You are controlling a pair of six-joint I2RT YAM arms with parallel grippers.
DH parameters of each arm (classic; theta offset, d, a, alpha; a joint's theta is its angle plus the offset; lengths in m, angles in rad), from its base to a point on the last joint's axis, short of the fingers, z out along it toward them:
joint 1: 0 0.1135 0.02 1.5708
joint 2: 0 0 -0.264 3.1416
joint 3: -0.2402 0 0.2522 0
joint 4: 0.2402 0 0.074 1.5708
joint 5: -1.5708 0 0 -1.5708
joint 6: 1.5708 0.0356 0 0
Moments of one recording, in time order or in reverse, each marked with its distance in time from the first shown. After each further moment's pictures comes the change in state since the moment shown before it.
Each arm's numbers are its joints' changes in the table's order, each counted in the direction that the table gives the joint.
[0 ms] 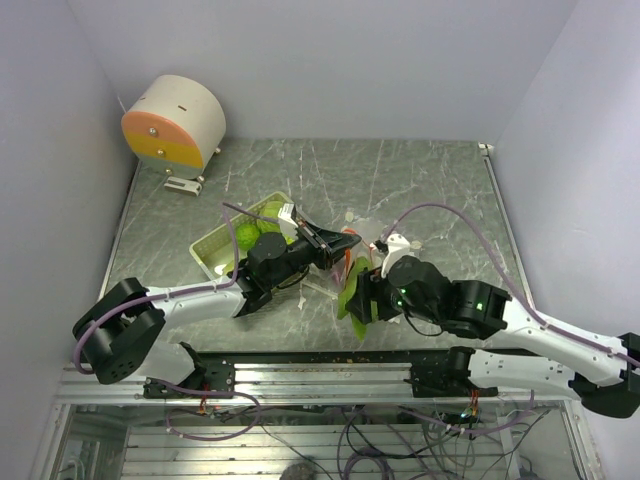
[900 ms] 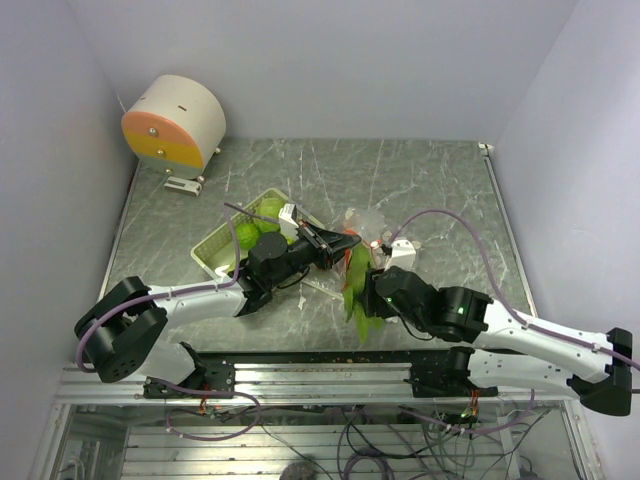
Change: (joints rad) left arm 0.000 -0.011 0.000 -0.004 -0.014 -0.001; right arm 0.000 -0.026 0.138 -0.042 -0.237 0.093
